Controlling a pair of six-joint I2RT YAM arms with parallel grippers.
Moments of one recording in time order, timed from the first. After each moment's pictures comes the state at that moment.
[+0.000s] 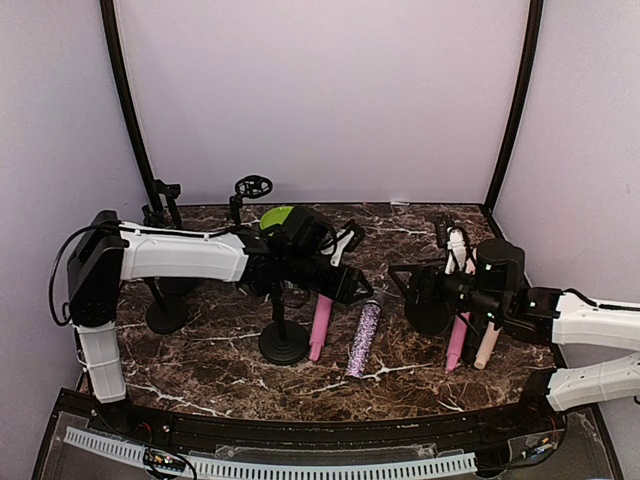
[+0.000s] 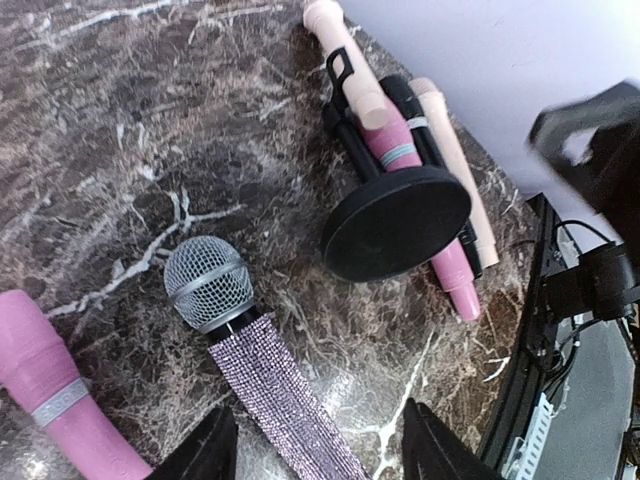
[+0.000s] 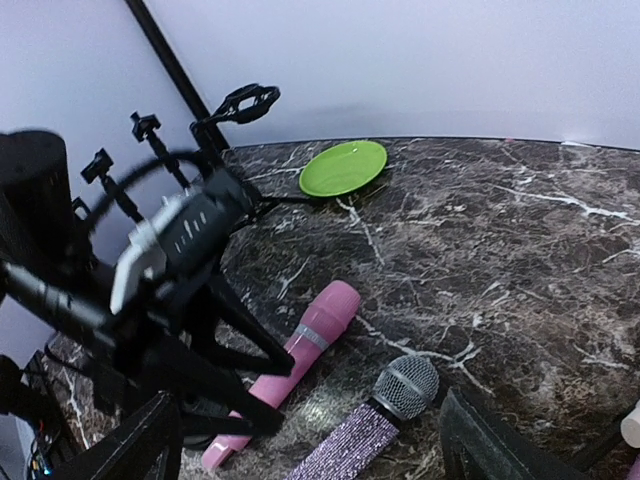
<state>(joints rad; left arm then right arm) -0.95 1.94 1.43 -0.17 0.27 -0.38 0.85 0.97 0.54 0.16 0.15 0.42</state>
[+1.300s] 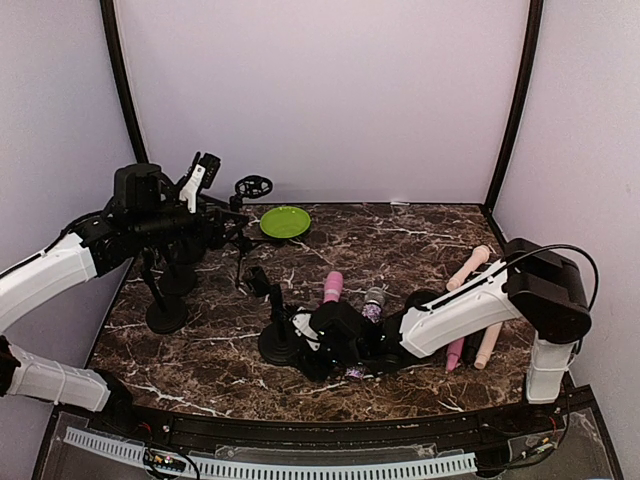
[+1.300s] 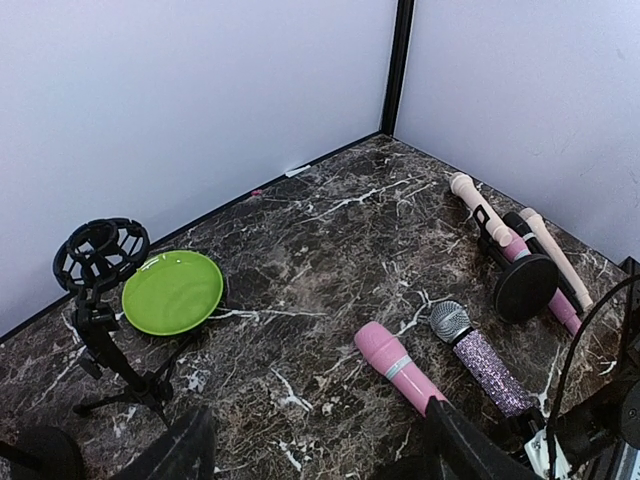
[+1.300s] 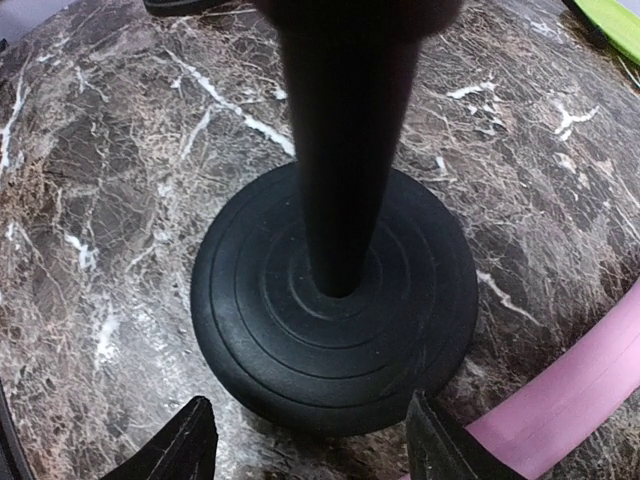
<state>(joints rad) -0.51 1.14 0.99 -0.18 0.26 0.03 1.25 1.92 1.01 0.18 0.15 0.18</state>
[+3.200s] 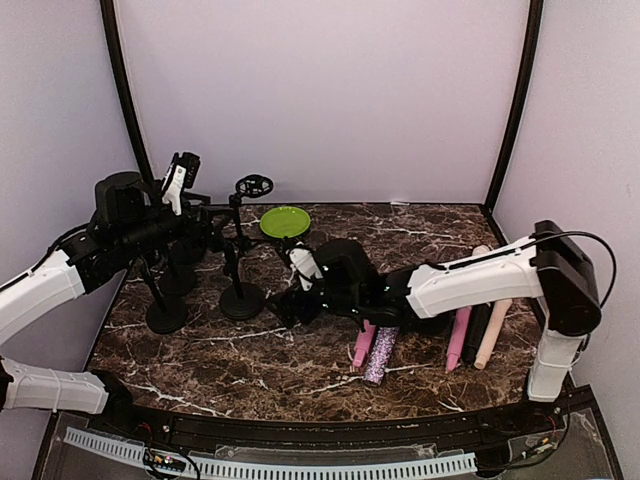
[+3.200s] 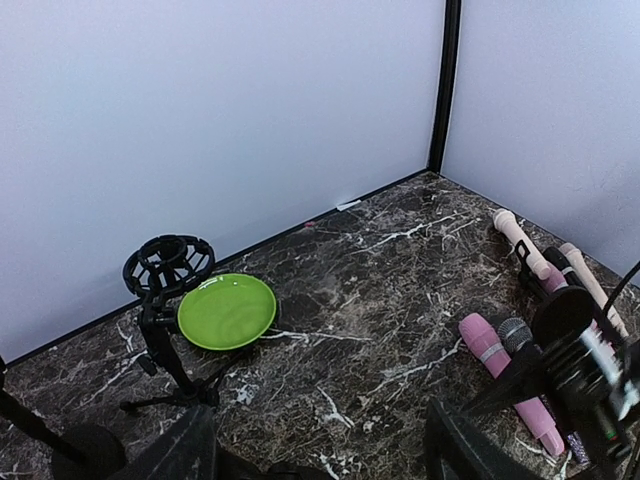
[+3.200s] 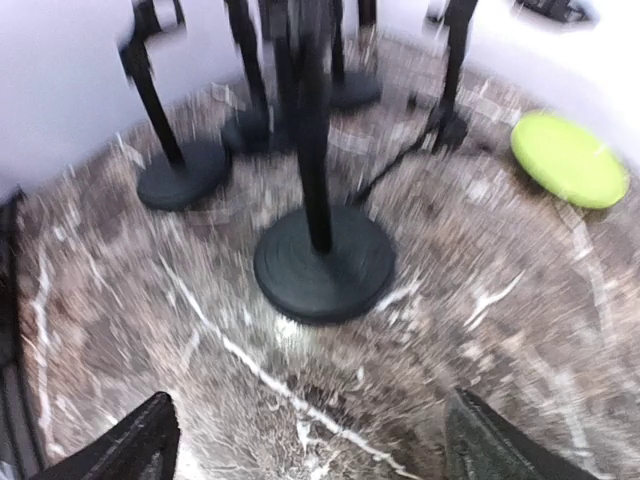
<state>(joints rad) -0.51 1.03 0.89 -0.09 0.13 0.03 1.13 1.91 1.23 0.17 0.10 0.15</state>
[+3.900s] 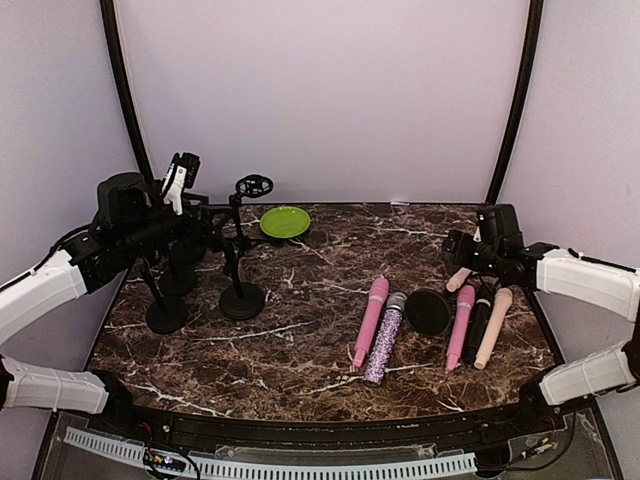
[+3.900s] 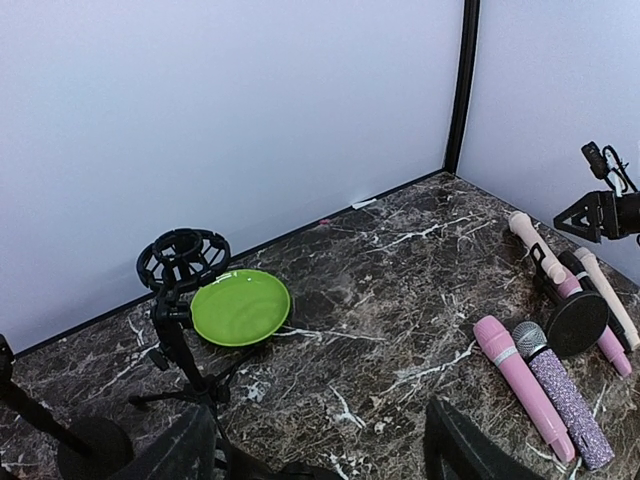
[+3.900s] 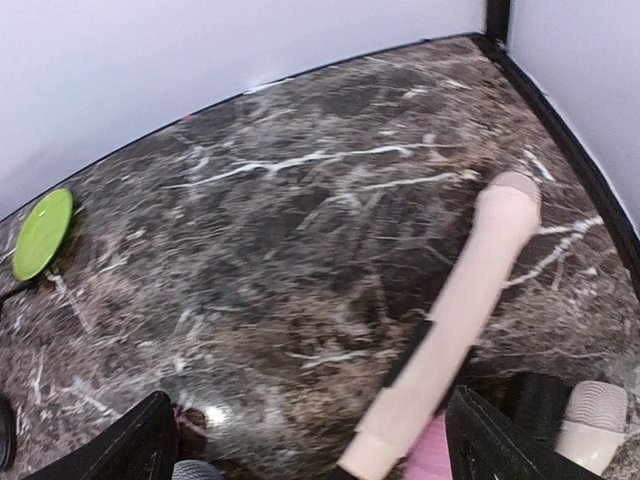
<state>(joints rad) -0.51 1.04 0.89 -0.07 0.09 0.01 0.43 1.23 0.76 -0.16 0.28 0.52</state>
